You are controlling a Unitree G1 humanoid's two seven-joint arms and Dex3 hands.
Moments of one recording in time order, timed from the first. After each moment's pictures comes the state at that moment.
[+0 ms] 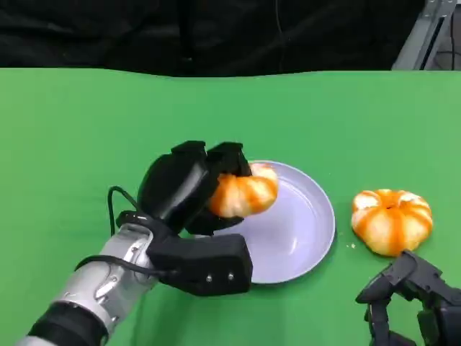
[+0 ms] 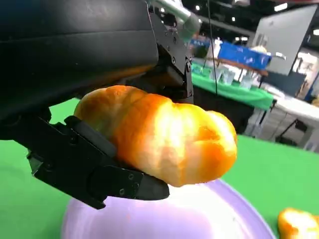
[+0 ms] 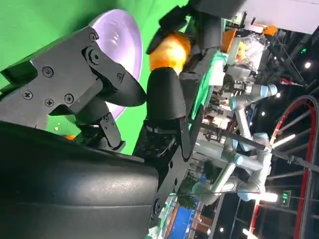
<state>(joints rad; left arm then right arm) -0.54 0.16 -0.49 0.68 0.70 -0.35 0.40 0.32 0.04 0.05 0.05 -0.19 -0.77 -0.11</state>
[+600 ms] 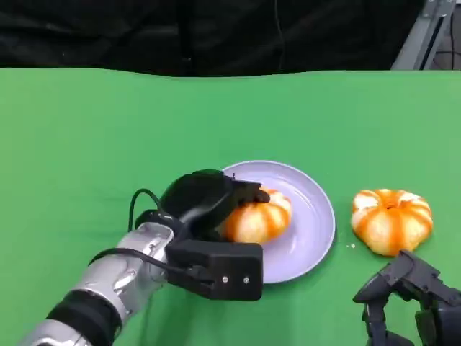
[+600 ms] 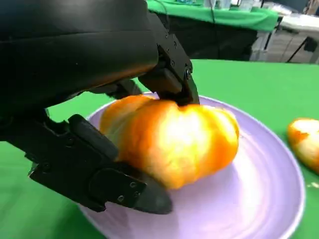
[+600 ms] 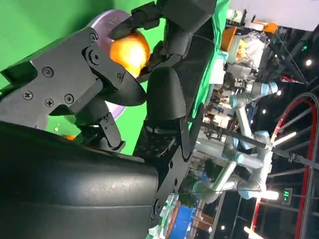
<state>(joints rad) -0.61 0.13 -0.57 0.79 0.73 -0.29 0.16 0.33 0.06 0.06 0.03 -0.20 -0.75 -0.12</state>
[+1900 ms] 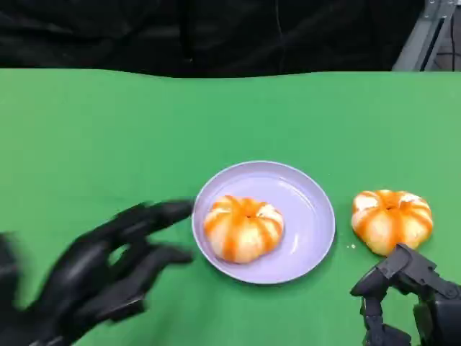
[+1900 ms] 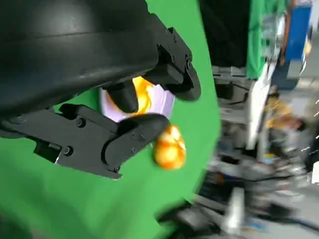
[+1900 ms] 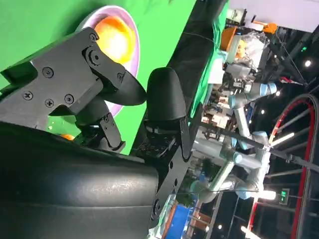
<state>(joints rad) 0.21 0.25 0.06 -0.31 -0.55 0.29 -0.46 0.31 0.06 0.05 0.04 -0.22 -0.74 -0.13</state>
